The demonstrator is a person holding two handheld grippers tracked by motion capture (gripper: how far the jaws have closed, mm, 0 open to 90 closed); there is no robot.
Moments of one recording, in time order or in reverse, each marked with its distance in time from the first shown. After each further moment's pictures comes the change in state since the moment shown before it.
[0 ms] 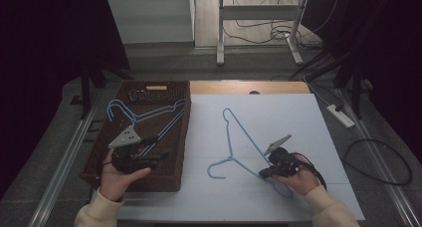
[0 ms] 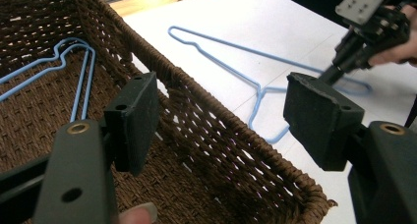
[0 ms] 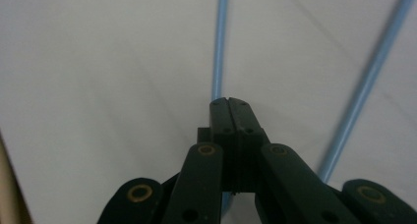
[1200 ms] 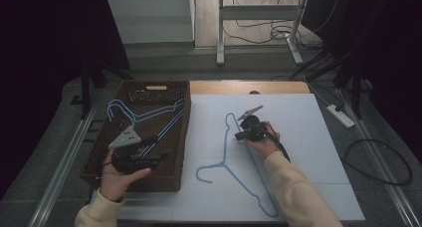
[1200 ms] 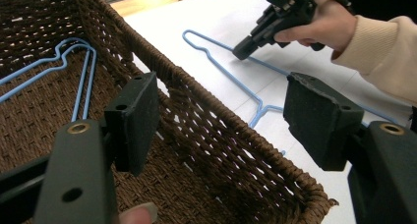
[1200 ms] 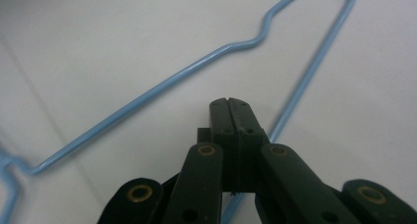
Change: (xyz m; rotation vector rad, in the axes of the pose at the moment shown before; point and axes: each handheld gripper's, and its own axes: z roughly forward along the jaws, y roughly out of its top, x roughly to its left) left arm 0.000 0.000 0.000 0.000 0.004 0.006; right arm -0.054 0.111 0.050 -0.168 -0.183 0.026
